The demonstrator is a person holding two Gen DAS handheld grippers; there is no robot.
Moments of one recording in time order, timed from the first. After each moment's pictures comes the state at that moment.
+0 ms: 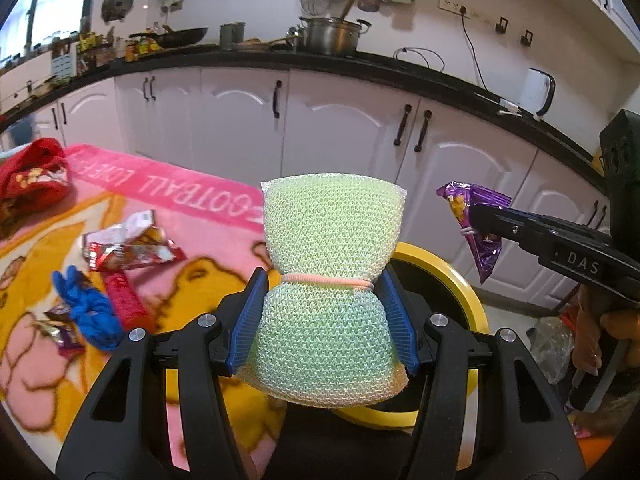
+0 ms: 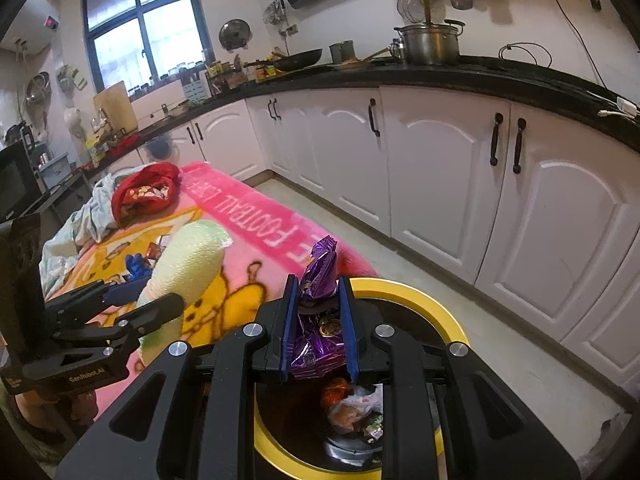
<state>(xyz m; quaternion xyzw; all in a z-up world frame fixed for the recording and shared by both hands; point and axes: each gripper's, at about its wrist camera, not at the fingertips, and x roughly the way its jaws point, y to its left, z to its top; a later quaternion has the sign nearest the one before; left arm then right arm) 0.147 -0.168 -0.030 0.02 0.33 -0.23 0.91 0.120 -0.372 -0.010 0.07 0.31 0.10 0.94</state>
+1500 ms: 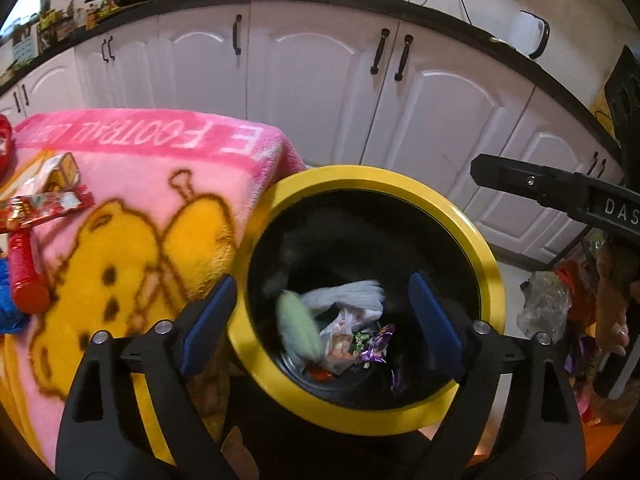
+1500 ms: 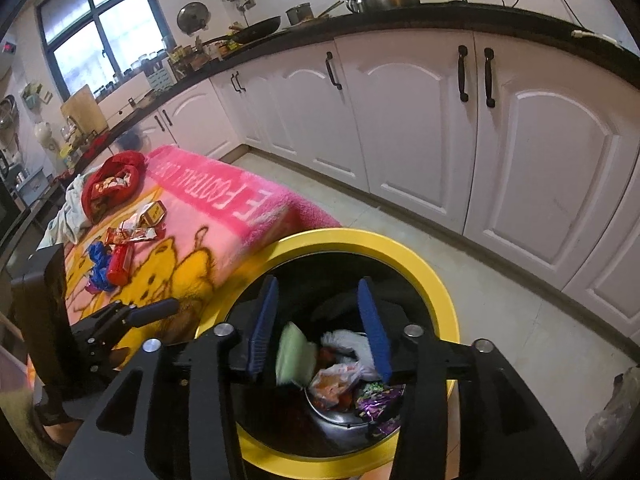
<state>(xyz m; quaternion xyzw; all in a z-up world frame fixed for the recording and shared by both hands) 0.167 -0.216 -0.101 0.05 0.41 -0.27 0.87 0.133 -0.412 -0.060 0.12 0.37 0.06 0.92</state>
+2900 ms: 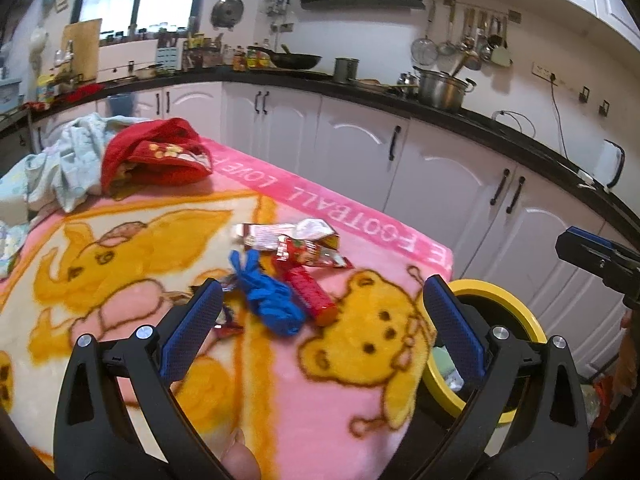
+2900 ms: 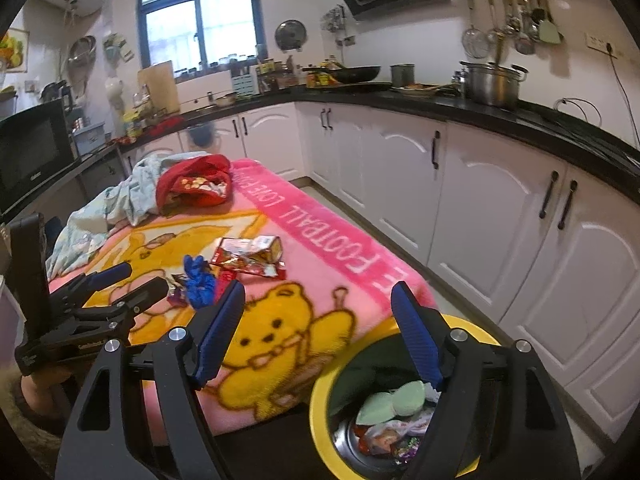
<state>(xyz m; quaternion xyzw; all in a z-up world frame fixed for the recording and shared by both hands) 0.124 -0.026 -0.011 -0.05 0.28 -0.07 0.96 0.118 -0.265 0.030 0.00 0.28 0.16 0.95</state>
